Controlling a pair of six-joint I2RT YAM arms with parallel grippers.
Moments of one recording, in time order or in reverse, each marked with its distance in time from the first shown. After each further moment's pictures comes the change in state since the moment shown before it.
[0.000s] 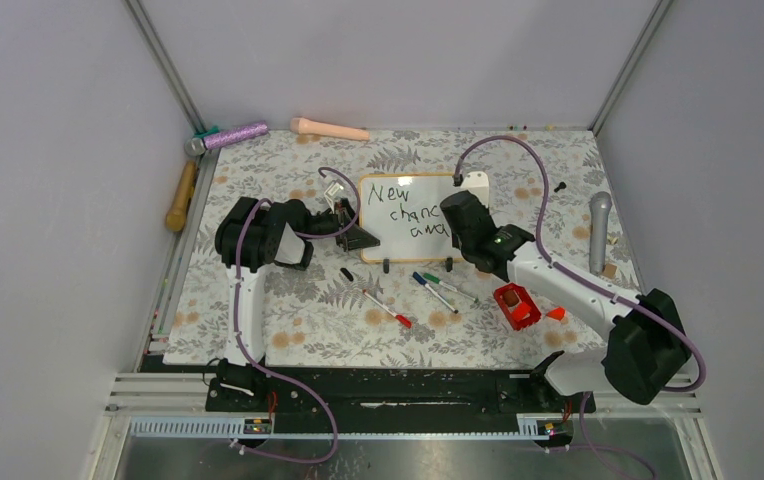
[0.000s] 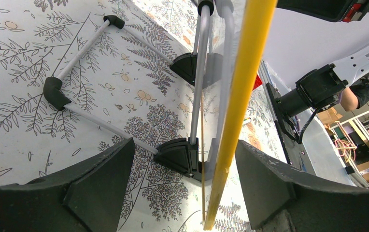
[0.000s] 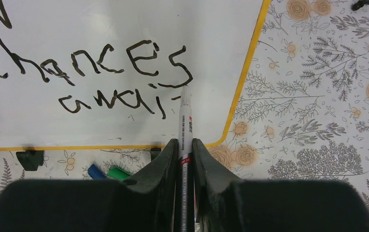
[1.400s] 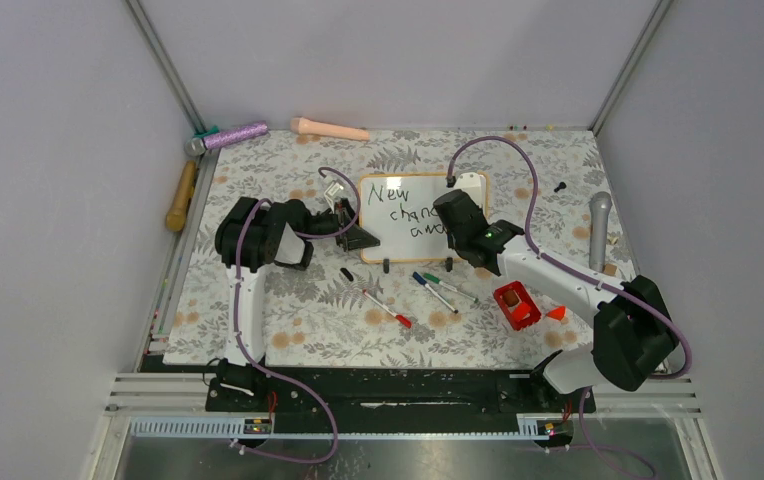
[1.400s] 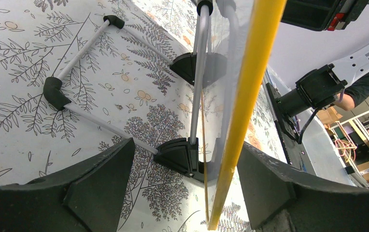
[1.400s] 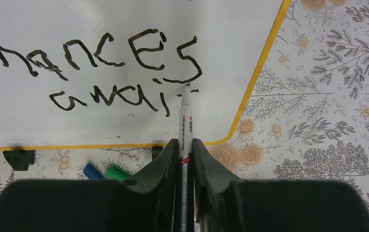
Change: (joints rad) left arm 0.000 0.000 0.000 0.000 0.000 0.000; right arm -0.006 0.079 0.026 -0.013 -0.027 0.000
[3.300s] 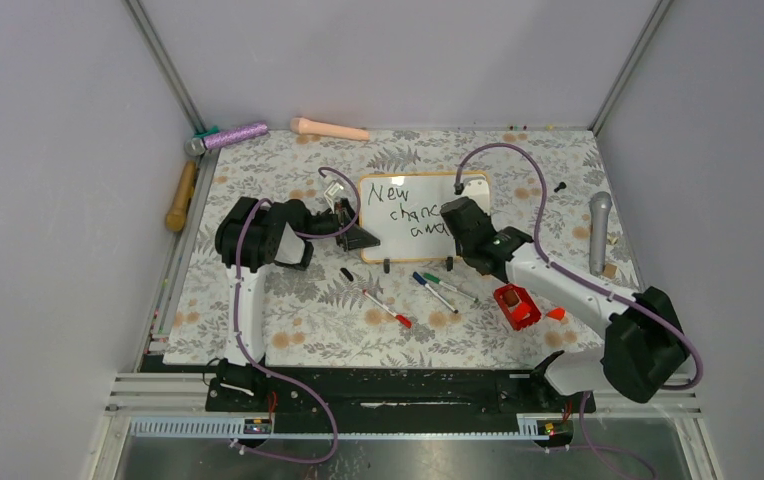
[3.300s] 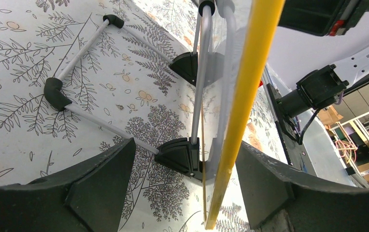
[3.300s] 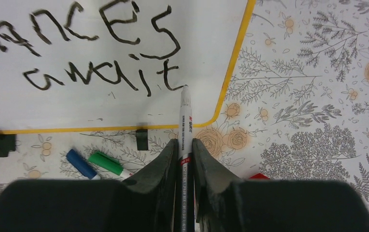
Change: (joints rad) left arm 0.000 0.000 0.000 0.000 0.000 0.000; right arm -0.002 -0.049 -0.056 -0.044 0.021 0.013
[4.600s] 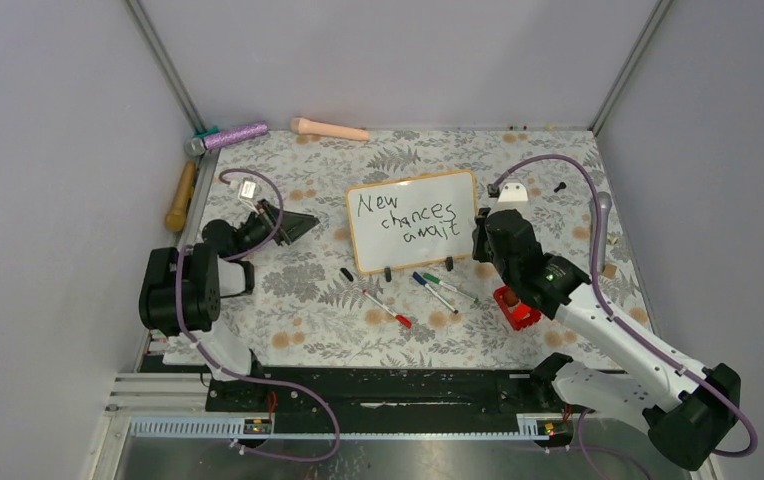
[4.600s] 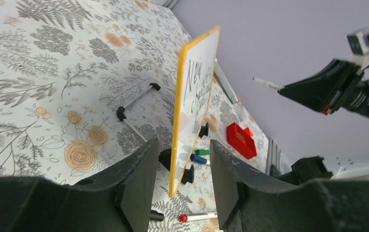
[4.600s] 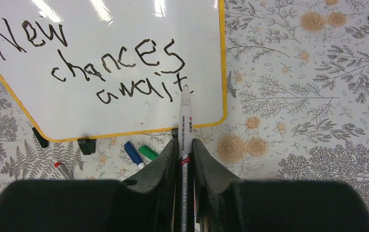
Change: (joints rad) left arm 0.322 -0.642 -0.483 -0.069 -0.182 -0.096; right arm -0.003 -0.407 -0.115 0.054 -0.130 0.000
